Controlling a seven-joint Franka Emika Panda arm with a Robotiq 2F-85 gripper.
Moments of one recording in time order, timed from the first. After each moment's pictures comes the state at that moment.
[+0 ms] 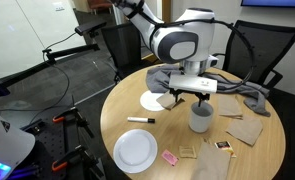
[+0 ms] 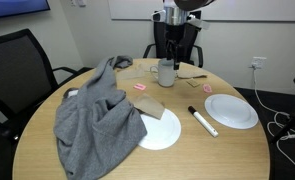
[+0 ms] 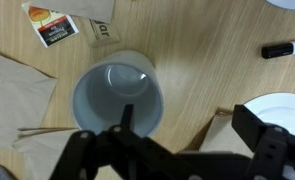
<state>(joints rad) -0.23 0.72 -0.01 -1.78 -0.03 2.52 -0.91</state>
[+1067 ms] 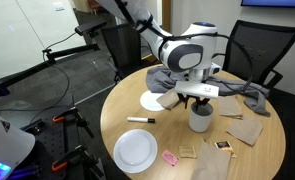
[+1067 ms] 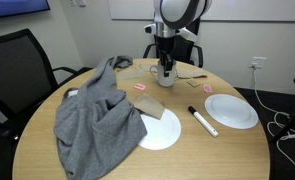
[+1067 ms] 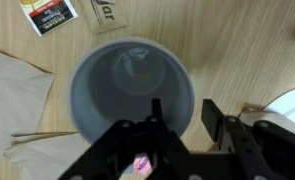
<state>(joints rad) -0.21 0.88 -0.01 -1.60 -0.05 2.50 -0.83</state>
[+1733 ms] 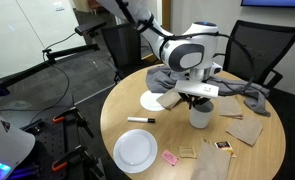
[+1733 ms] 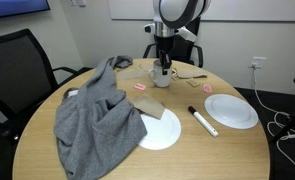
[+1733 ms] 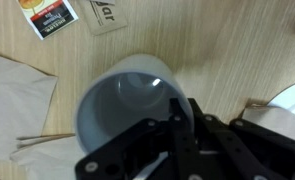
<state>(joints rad) -0.21 0.89 -0.01 -1.59 -0.05 2.49 -0.79</state>
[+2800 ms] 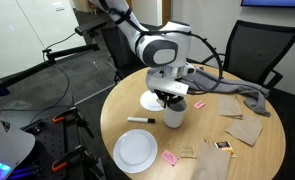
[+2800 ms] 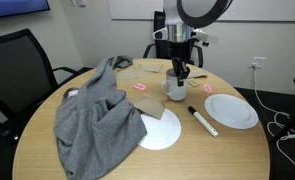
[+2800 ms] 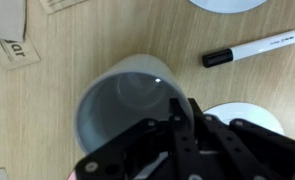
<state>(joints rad) -0.18 0.69 0.03 -1.92 -0.06 2.51 -0.74</state>
